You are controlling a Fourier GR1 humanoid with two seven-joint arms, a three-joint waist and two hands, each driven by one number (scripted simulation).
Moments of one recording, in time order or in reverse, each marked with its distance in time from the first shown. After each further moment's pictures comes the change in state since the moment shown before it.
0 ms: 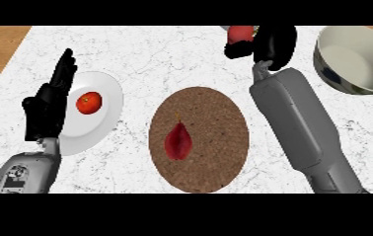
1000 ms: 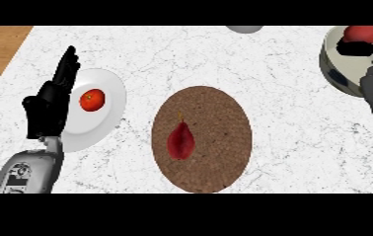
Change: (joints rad) left arm -0.015 -0.022 0.010 -0.005 -0.009 -0.024 -0.003; right arm 0.073 -0.384 -0.352 0.419 -0.141 -0.227 -0.538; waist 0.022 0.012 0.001
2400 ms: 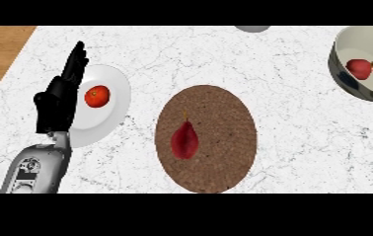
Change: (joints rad) left arm -0.039 -0.028 -0.018 0.008 -0.026 -0.002 0.002; right arm -0.008 -0.180 -0.430 0.444 -0.370 0.116 -0.673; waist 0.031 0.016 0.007
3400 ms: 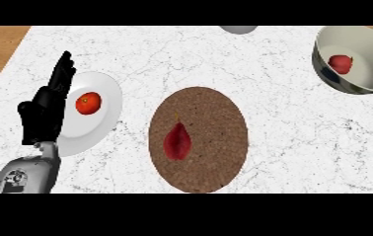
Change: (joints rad) left arm 0.078 0.009 0.051 -0.034 0.004 -0.024 0.003; right arm 0.316 -0.007 -0.126 -0.139 -0.296 0.436 -0.262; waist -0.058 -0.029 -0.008
